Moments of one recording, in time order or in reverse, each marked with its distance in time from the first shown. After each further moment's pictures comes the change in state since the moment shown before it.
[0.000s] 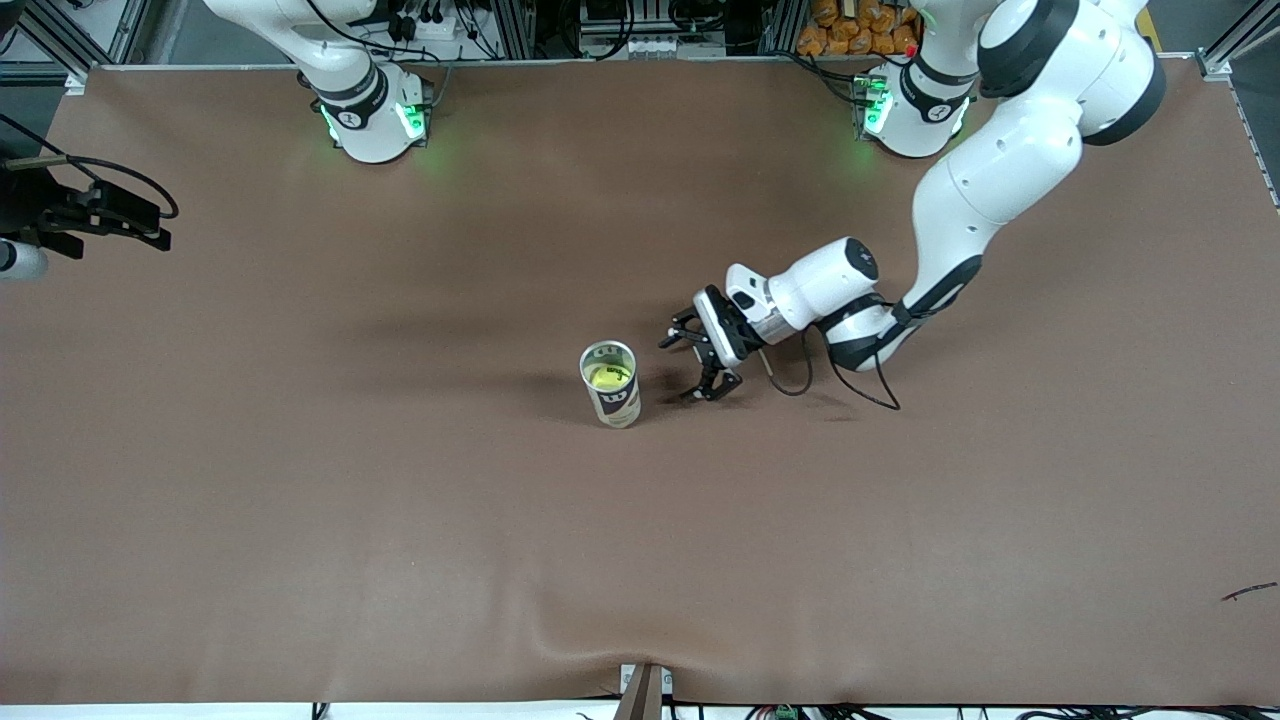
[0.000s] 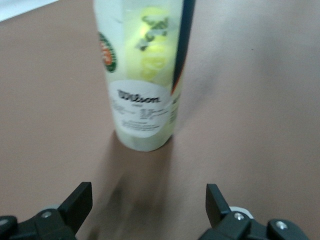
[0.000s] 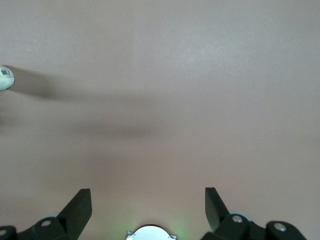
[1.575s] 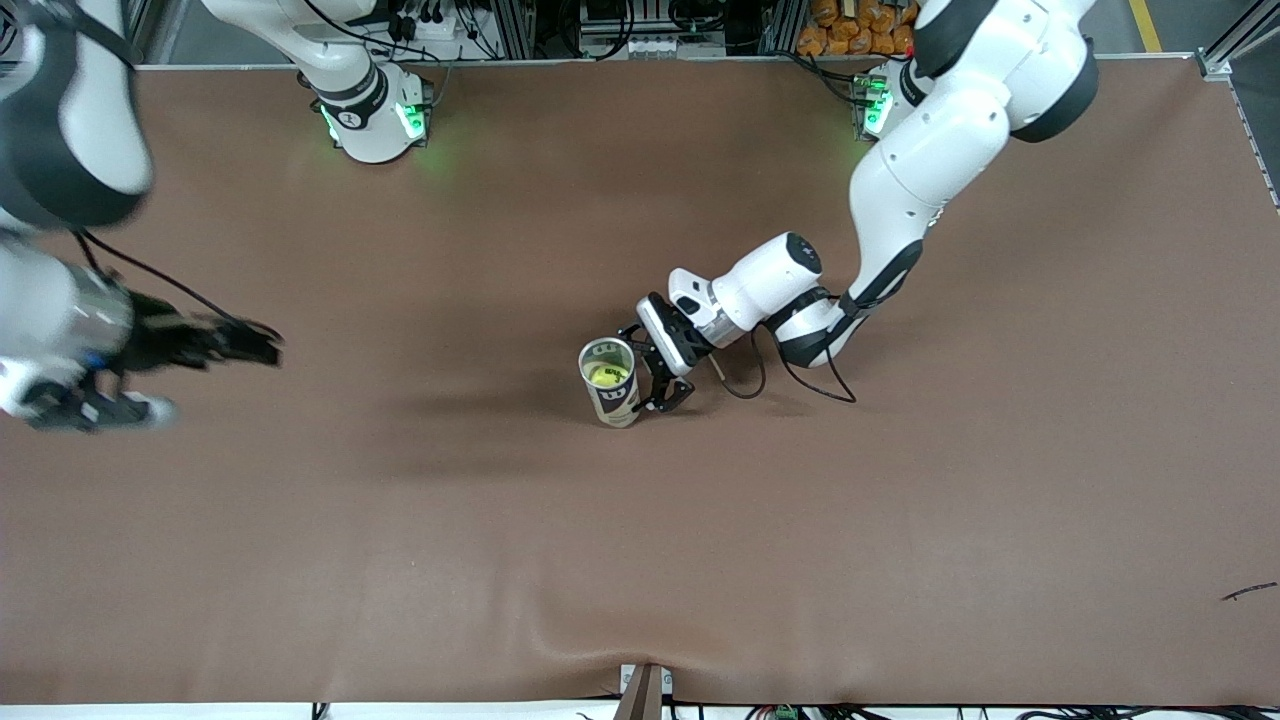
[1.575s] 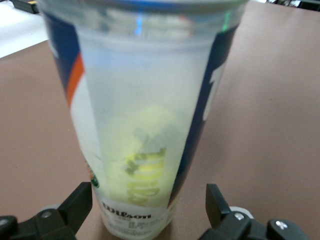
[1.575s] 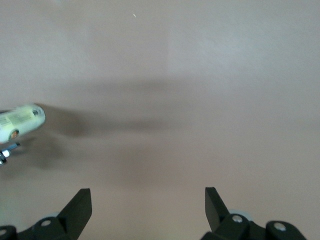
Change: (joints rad) left arm -0.232 0.000 0.034 0.147 -0.284 0.000 0.004; right arm 0.031 0.184 0.009 0.045 0.130 0.133 0.111
